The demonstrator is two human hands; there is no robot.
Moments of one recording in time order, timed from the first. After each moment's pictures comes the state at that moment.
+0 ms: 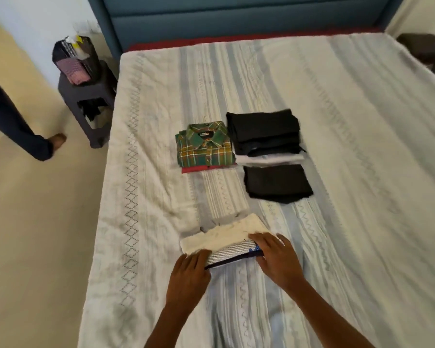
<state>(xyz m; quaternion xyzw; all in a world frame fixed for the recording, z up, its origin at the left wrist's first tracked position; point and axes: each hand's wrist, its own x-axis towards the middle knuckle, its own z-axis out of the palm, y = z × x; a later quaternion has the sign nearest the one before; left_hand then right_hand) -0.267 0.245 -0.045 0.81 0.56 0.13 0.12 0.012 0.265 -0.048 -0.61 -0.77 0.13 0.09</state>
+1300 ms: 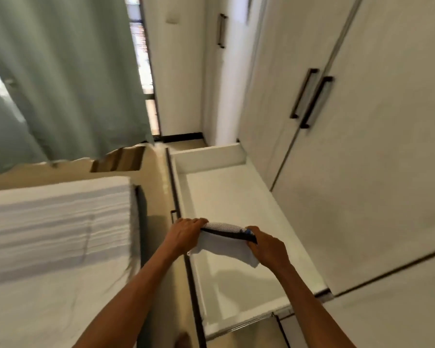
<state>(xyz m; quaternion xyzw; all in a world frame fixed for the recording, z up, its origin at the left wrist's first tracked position) 0.579 -0.434 0.246 0.95 -0.30 -0.03 0.07 0.481 -0.703 0.254 -0.98 0.05 0.04 0.19</state>
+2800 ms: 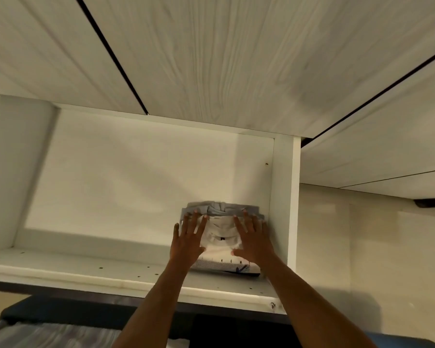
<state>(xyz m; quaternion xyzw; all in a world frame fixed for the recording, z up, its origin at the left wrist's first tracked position) 0.720 -0.556 -0.051 0.65 -0.70 -0.26 -0.15 0.484 -0.615 -0.050 -0.80 0.49 0.25 0.25</state>
